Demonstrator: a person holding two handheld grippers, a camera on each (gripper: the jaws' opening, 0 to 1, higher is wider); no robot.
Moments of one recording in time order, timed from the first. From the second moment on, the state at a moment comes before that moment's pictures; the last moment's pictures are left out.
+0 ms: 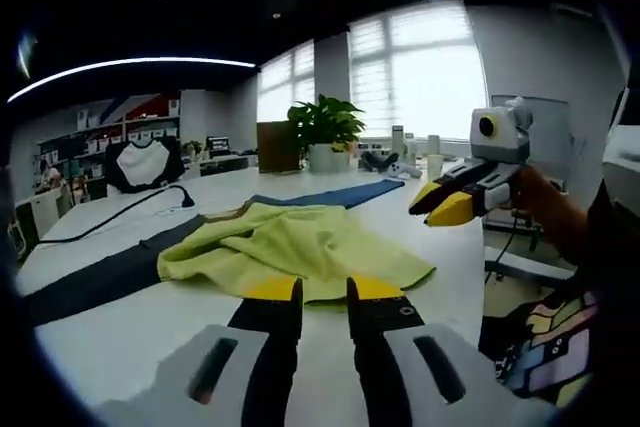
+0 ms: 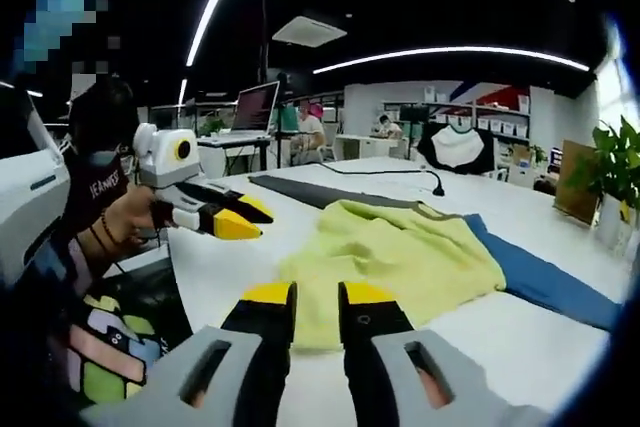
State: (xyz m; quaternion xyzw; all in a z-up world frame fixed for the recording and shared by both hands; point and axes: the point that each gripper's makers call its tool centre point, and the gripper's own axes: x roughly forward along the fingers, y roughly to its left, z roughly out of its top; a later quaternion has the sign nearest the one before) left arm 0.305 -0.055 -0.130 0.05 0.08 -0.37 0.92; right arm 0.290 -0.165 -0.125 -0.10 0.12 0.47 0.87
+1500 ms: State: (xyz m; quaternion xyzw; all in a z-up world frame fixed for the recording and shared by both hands) left arm 0.294 -0.099 -0.162 0.06 0.13 -0.42 0.89; right arm 0.311 -0.162 -0.129 -0.11 0.14 0.43 0.88
